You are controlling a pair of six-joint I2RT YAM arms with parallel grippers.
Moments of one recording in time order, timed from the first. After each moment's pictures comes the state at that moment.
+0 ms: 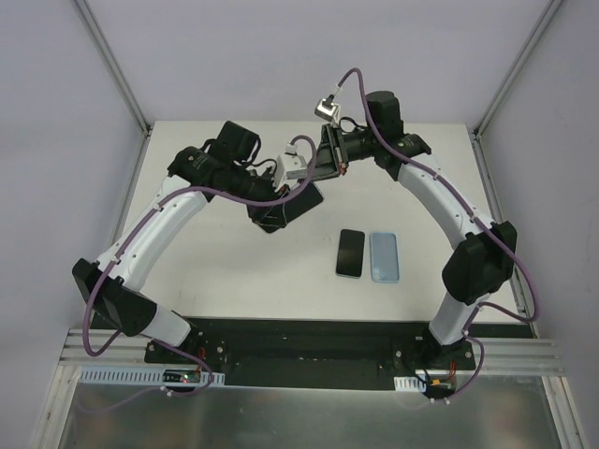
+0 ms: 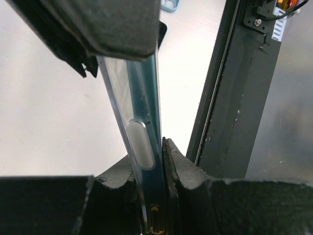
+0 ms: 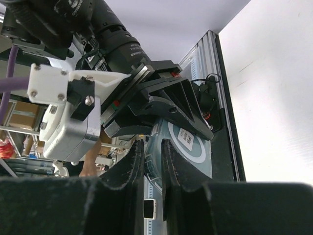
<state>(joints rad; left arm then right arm) -0.56 1.46 1.62 -1.11 0.67 0.45 0.47 1.75 1.70 -0.36 -1.30 0.67</state>
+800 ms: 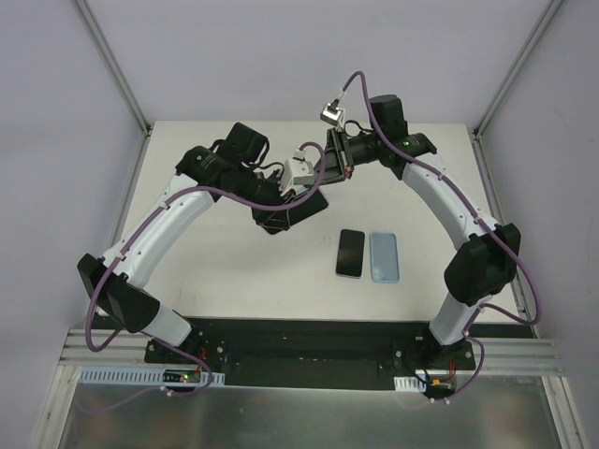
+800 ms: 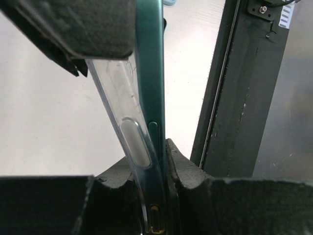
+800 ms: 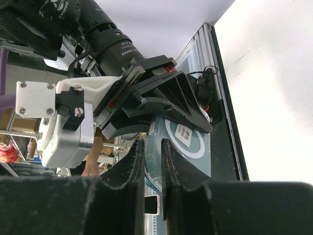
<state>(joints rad) -0.60 1.49 1.64 -1.12 0.63 0.50 0.44 1.75 1.70 -0.49 -1.31 0.59</state>
